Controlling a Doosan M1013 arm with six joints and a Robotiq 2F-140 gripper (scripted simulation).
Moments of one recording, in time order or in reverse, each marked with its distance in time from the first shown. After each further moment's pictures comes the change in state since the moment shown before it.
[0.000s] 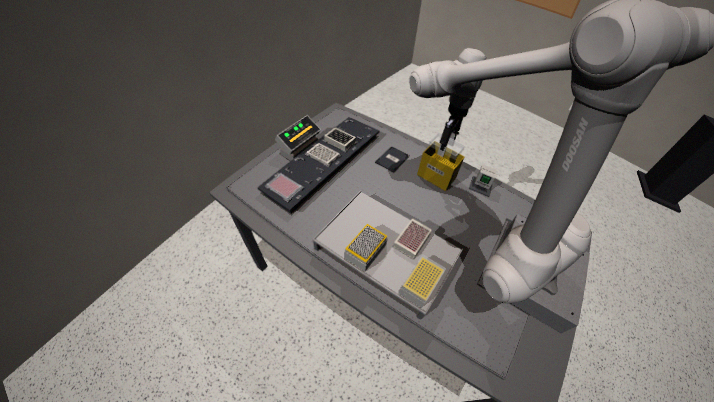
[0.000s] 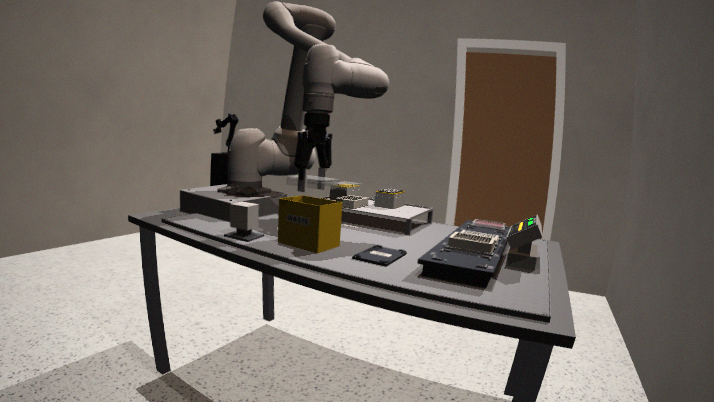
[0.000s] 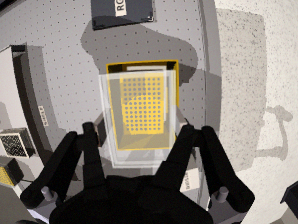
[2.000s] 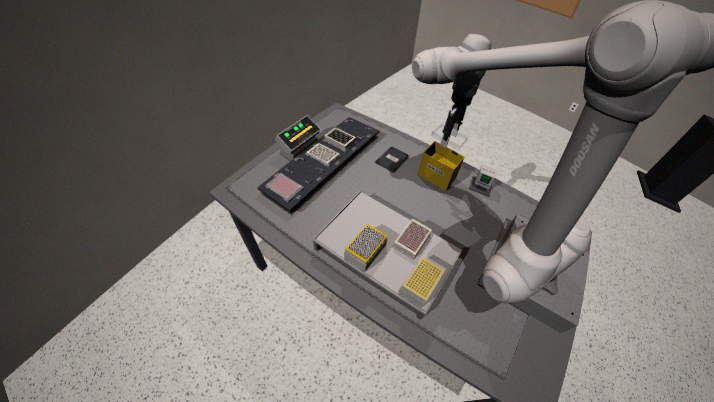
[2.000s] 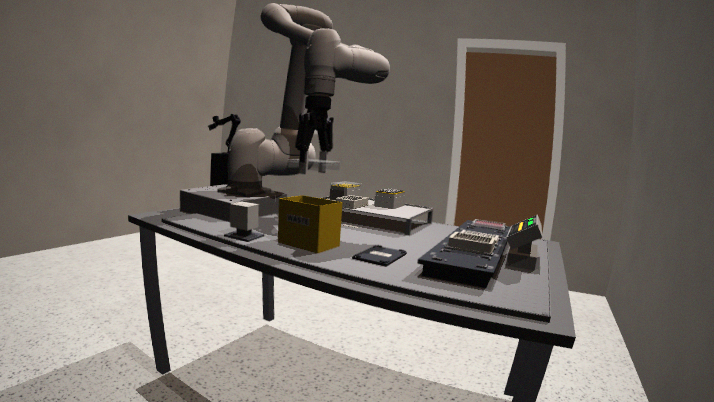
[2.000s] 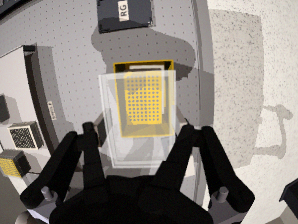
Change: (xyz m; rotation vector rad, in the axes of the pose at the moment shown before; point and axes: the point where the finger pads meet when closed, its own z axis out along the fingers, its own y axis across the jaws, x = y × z) arm 0.000 0.000 -0.051 0.000 0.000 0.000
